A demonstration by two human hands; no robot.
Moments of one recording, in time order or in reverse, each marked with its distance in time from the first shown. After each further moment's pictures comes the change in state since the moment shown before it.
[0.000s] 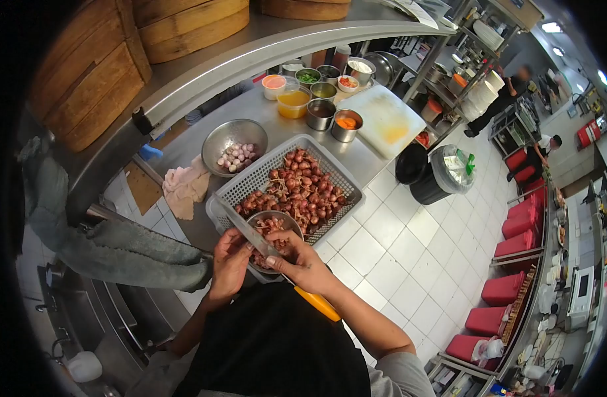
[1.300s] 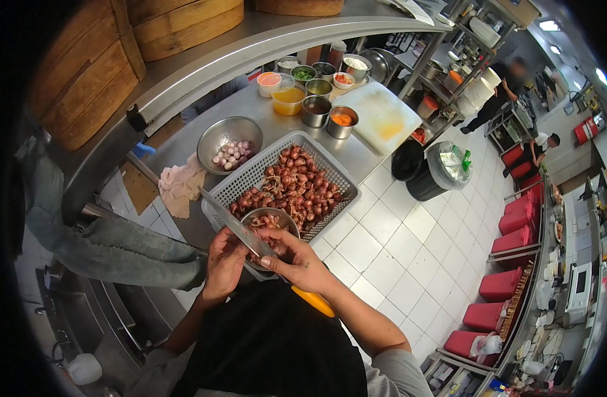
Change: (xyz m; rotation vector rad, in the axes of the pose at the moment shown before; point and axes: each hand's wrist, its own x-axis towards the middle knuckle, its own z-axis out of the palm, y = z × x) left_hand -0.006 0.021 0.013 -0.042 -0.102 -0.010; right_hand -0.004 -0.011 0.002 -0.030 -0.051 -0.007
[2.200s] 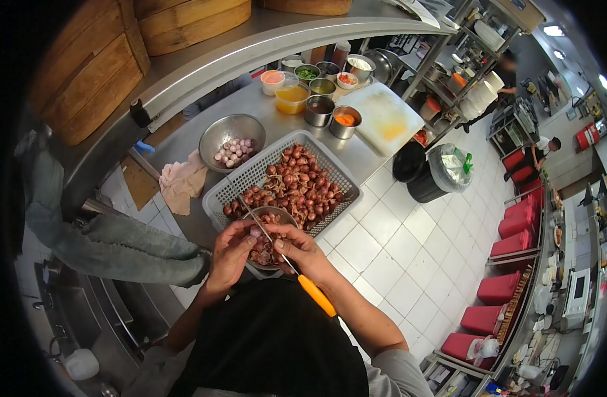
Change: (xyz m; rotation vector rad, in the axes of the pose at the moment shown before) left_hand 0.012 -0.010 -0.012 0.035 -0.009 -0.116; right_hand 0.009 0.020 -0.021 0.293 0.026 0.128
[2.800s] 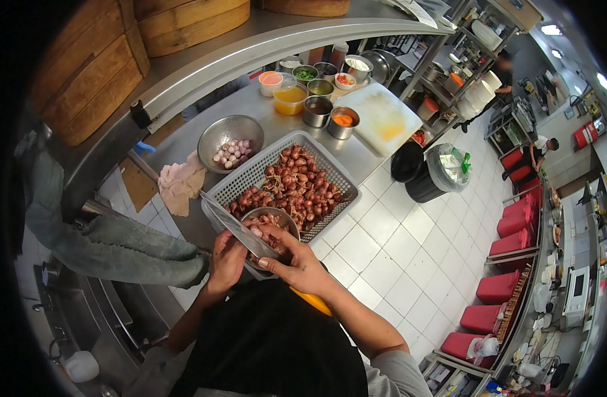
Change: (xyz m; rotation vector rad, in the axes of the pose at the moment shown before) left_hand 0.002 -0.013 -0.007 0.075 0.042 0.119; right_hand -0.010 -0.009 0.028 -0.422 0.010 -0.181
